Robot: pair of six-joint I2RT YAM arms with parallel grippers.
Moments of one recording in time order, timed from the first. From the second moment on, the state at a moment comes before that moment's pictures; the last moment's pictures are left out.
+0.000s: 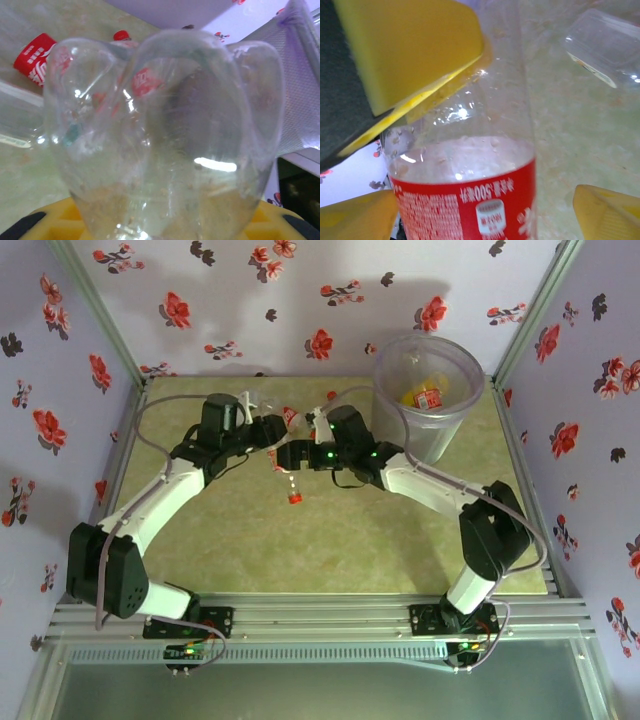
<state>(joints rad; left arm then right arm) -0.42 1.41 1.11 -0.19 0.33 -0.69 0.73 1.68 1.24 -0.08 -0.49 0.63</state>
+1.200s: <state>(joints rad) -0.43 1.37 1.08 -0.08 0.36 -0.75 0.74 1.71 1.24 -0.02 -0.55 0.69</state>
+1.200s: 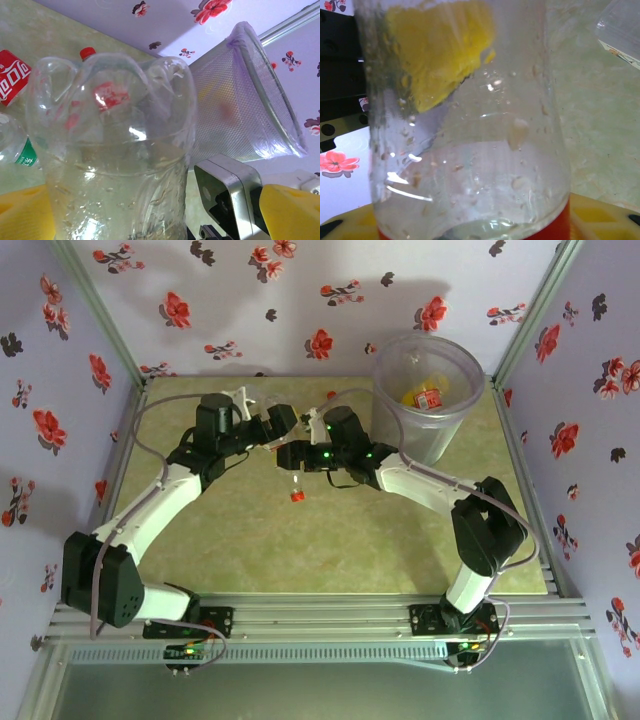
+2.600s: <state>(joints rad) -0.43 1.31 0.93 -0.06 0.36 -0.78 0.16 1.58 1.91 -0.77 0.10 0.02</state>
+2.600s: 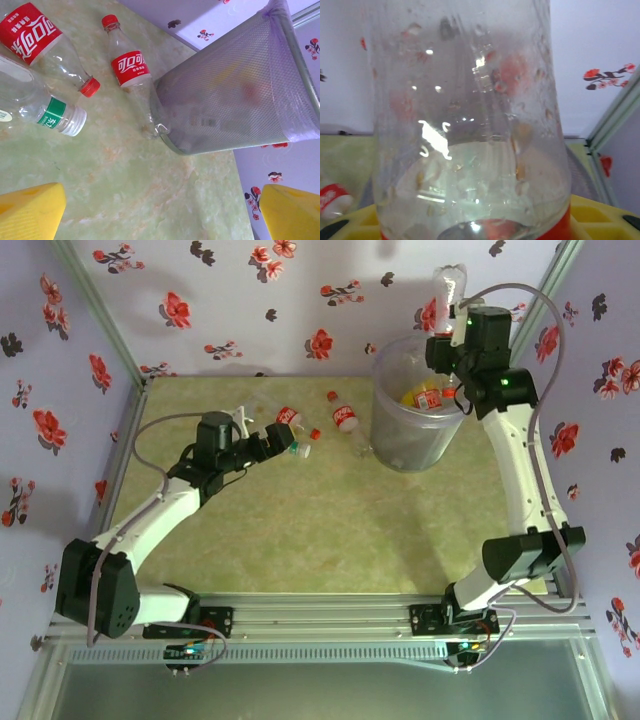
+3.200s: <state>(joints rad) -0.37 1.23 0.91 -0.09 0.36 -0.77 0.10 1.68 1.79 -0.74 0.07 -0.02</state>
